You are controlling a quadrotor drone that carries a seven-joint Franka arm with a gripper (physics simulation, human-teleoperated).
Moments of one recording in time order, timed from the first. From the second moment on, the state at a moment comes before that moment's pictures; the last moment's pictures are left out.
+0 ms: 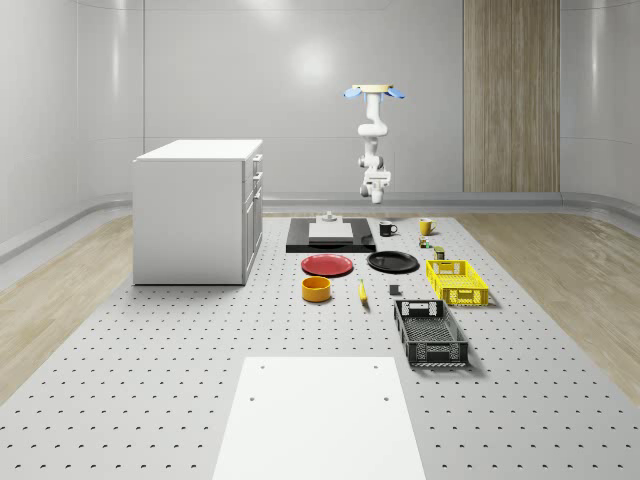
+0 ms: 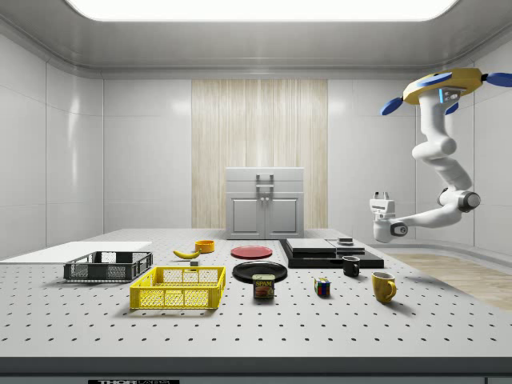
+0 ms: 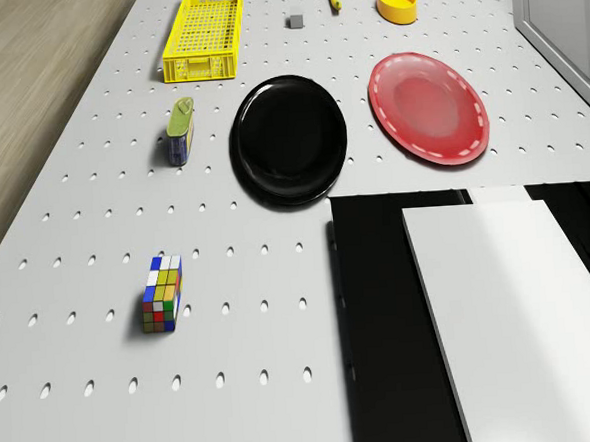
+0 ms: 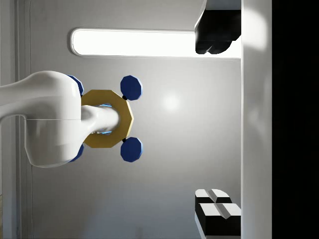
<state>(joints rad) -0.01 -0.71 0.01 -2.05 0.00 1.38 0.78</state>
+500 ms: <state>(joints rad) -0.02 -0.72 0.03 -2.06 -0.03 1.38 0.79</state>
